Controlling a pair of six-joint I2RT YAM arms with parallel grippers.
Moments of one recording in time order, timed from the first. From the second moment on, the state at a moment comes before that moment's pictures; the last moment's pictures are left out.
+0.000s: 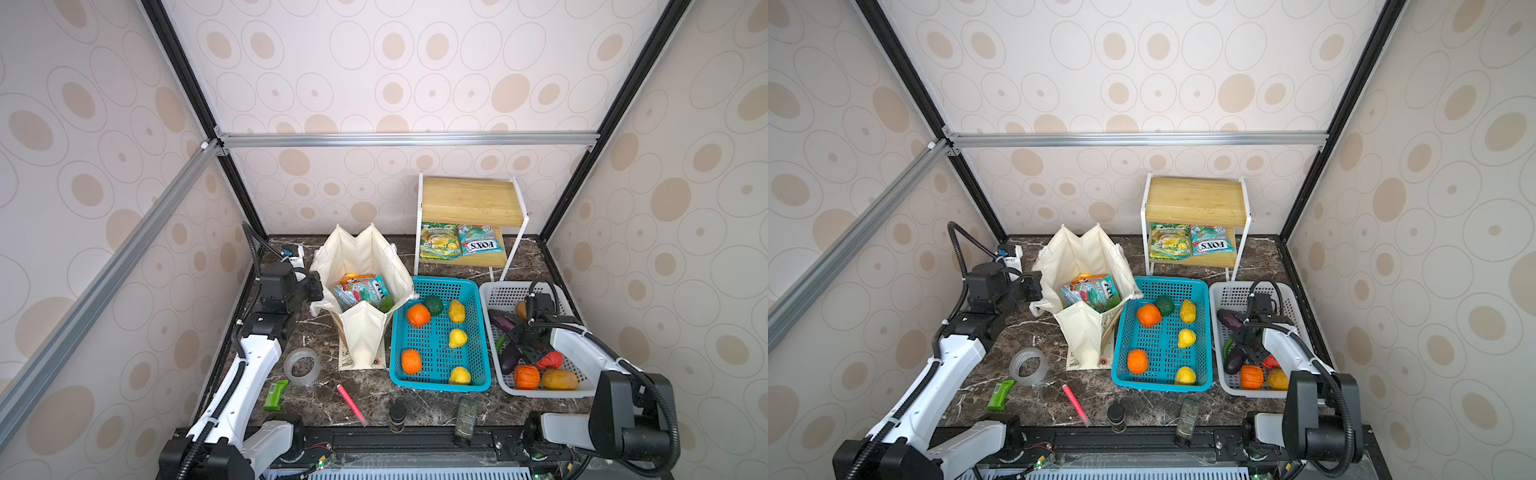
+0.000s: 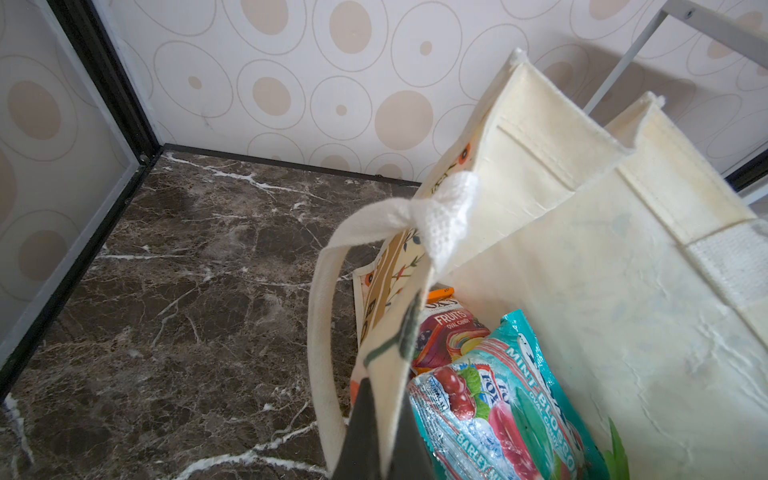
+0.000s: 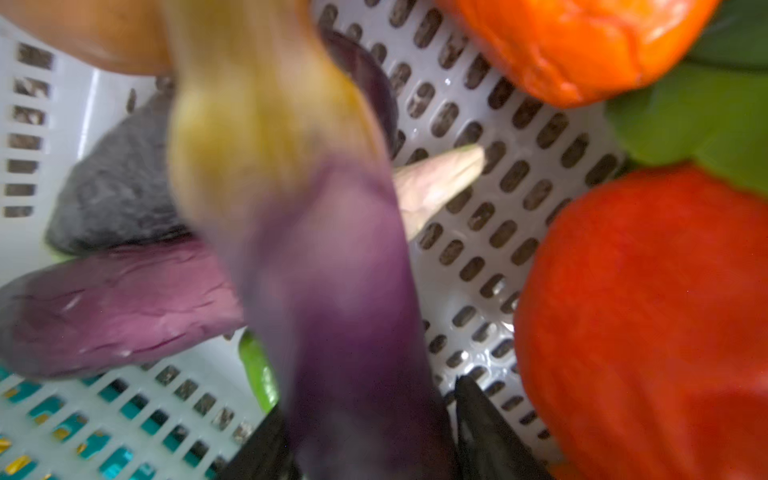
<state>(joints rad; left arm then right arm) -0.07 1.07 0.87 -0.24 0.07 -0.21 -0.07 1.32 0.70 -0.68 0.01 0.94</state>
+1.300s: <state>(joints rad) -0.07 1.06 0.87 -0.24 0.08 -0.21 0.24 0.96 1.16 -0.70 -0.03 0.67</state>
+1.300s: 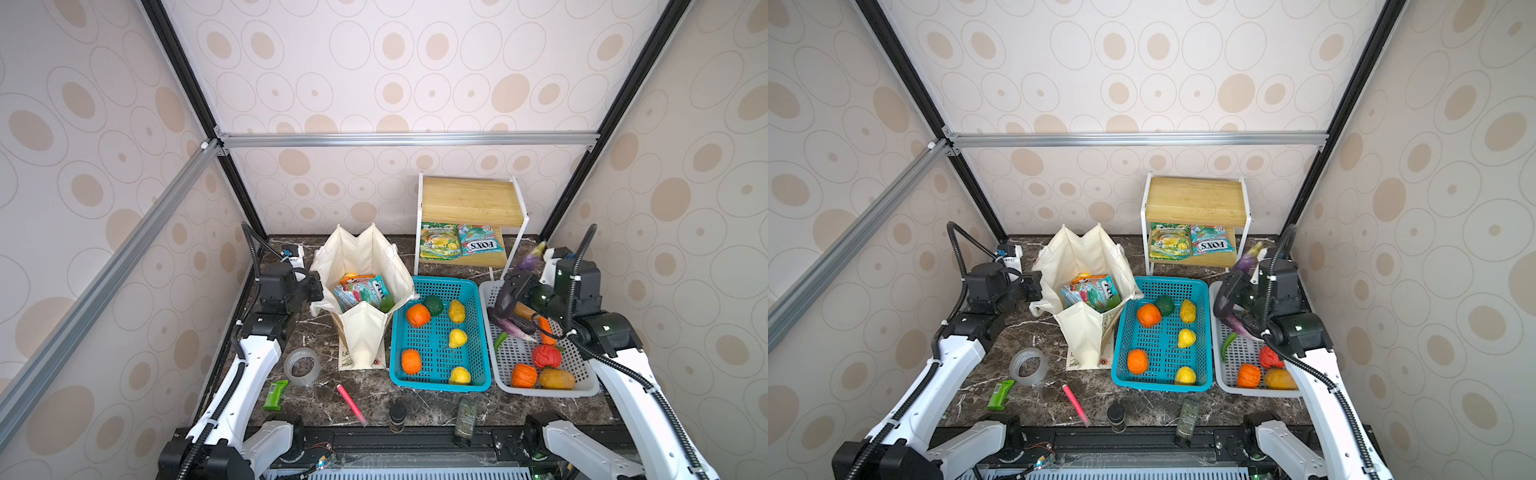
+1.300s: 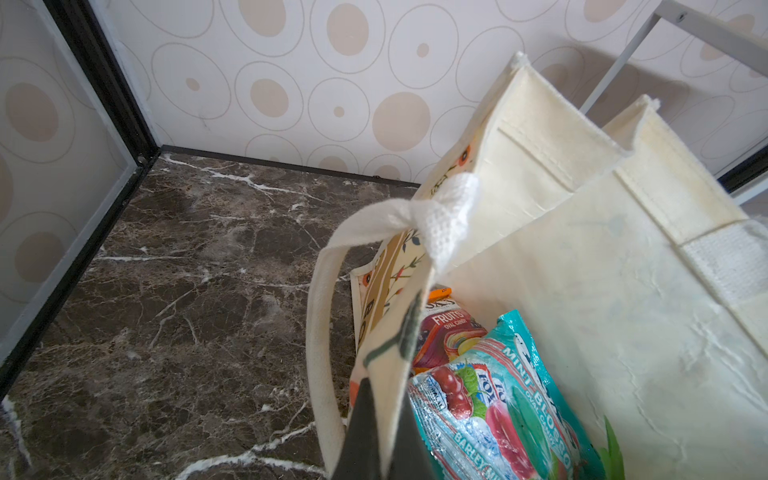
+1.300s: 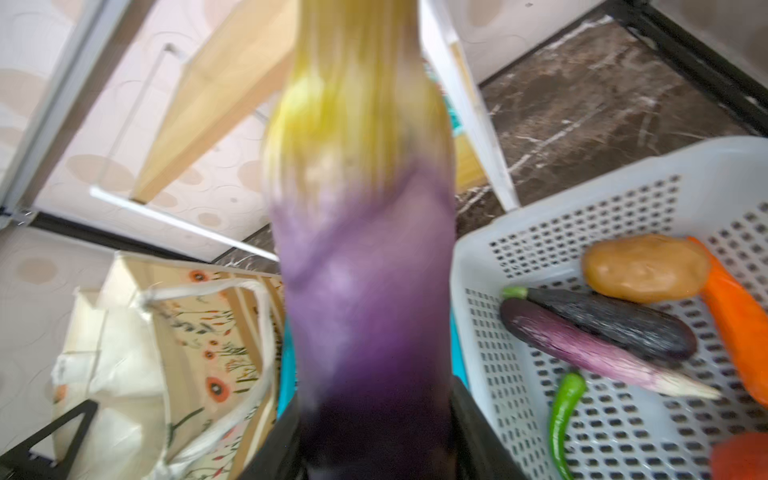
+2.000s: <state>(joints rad) -0.07 1.06 0.87 -0.24 0.08 -0.21 0.93 1.93 2.10 -0.65 0.10 0.50</state>
